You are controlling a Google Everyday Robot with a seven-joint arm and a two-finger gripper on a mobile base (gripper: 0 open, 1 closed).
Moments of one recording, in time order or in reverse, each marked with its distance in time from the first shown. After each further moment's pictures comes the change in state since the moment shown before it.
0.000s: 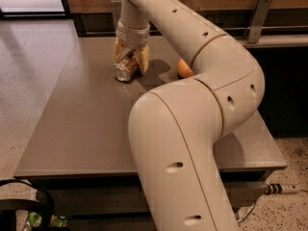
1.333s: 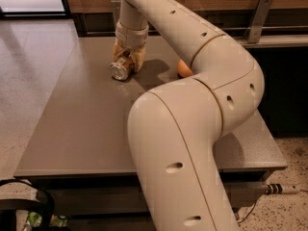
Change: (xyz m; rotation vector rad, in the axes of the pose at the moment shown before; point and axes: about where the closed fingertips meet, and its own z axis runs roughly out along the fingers) arm -0.004 0.002 0.001 -0.011 -0.016 -0.007
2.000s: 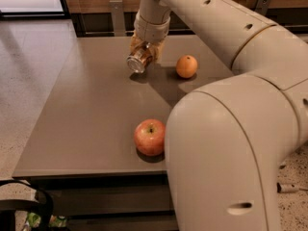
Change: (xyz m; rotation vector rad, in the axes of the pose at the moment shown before) arm -0.011 -0.044 -0.050 -0.044 -0.152 0.038
